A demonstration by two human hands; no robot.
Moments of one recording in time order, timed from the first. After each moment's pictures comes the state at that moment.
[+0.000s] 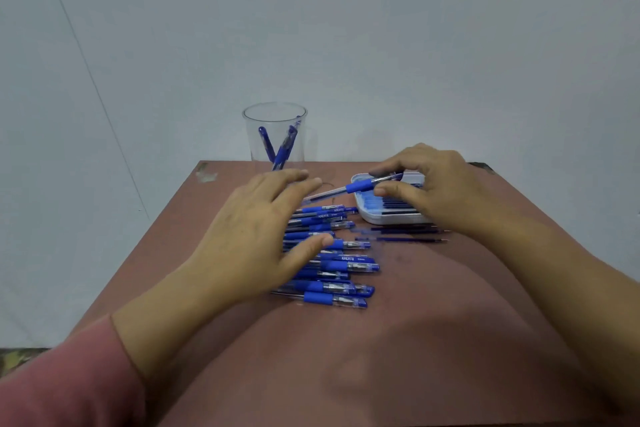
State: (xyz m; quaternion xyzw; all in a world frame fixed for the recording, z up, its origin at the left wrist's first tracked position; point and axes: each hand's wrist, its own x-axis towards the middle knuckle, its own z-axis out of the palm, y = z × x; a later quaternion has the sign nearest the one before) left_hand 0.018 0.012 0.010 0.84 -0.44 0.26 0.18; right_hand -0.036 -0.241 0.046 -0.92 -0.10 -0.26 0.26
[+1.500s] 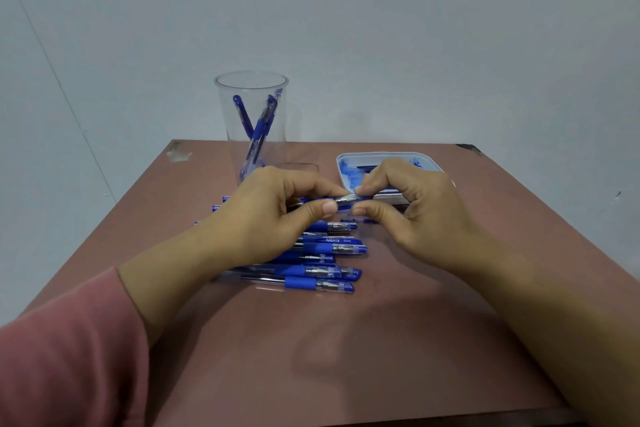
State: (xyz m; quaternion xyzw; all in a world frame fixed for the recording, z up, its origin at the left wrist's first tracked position) left_hand 0.024 -0.023 0.008 0.77 -0.50 0.03 0.41; right_hand -0.055 -0.222 -0.001 -0.88 -0.18 -0.35 0.27
